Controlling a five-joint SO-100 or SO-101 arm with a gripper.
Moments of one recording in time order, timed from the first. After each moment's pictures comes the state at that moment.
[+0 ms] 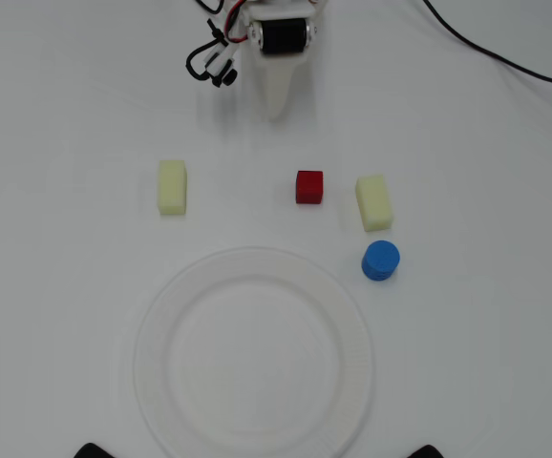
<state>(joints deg) -8.2 187.4 175.7 75.2 -5.5</state>
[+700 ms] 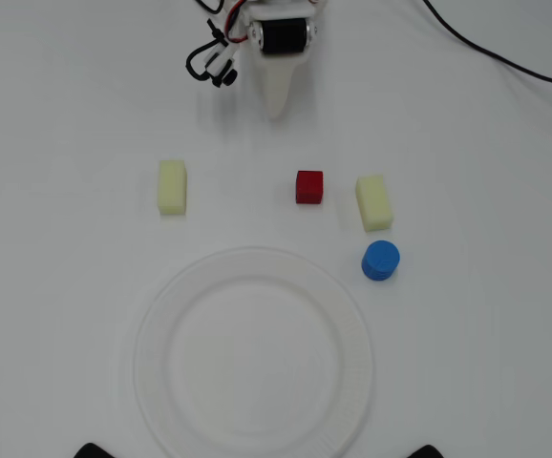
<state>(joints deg) -8.2 187.4 175.7 75.4 -6.0</state>
